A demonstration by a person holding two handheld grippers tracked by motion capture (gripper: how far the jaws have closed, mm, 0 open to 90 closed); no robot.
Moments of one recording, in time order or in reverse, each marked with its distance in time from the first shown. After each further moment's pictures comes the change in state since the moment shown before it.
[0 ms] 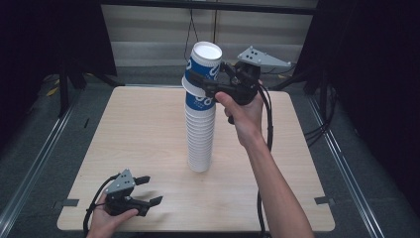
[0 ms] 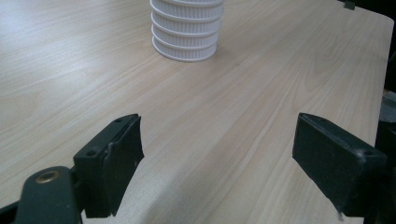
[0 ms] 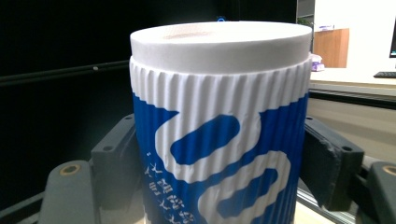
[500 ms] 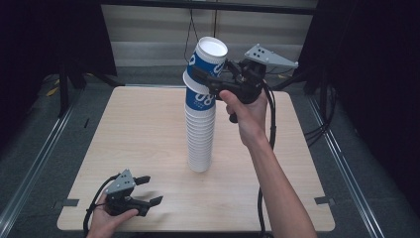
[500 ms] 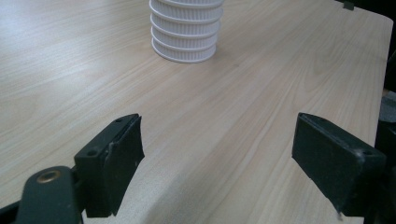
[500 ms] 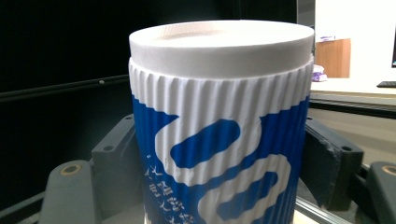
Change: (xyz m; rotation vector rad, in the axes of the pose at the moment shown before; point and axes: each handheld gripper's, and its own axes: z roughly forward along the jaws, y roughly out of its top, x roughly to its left) left arm -0.001 0.000 0.000 -0.004 -0.001 0.007; right arm 0.002 0.007 -0.008 -0.047 0.011 0.014
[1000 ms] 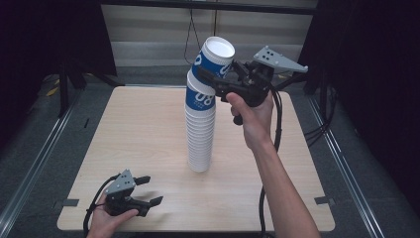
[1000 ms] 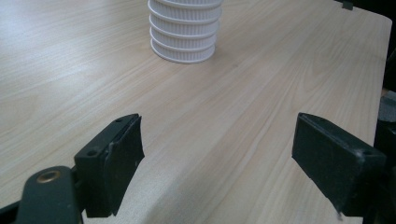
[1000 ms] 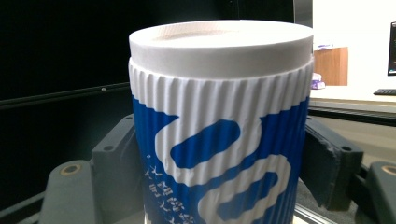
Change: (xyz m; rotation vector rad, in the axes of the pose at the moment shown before) left arm -0.001 0.000 0.000 0.000 -0.001 0.004; right arm 0.003 0.003 -0.014 -0.038 -0.002 -0.003
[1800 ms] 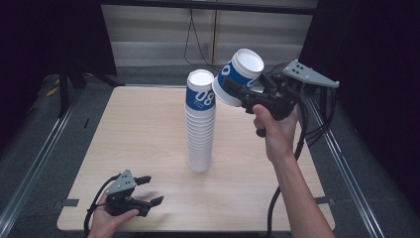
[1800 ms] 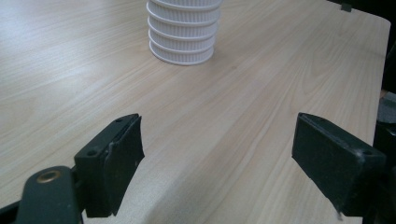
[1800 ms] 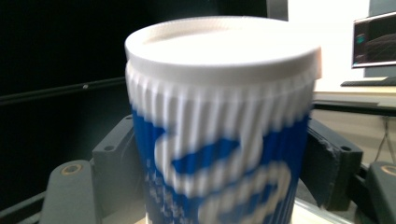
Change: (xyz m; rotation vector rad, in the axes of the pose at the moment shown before) left arm -0.001 0.001 0.001 -0.007 -0.005 -0.002; right arm -0.007 -0.003 -0.055 0.009 -0.087 0.003
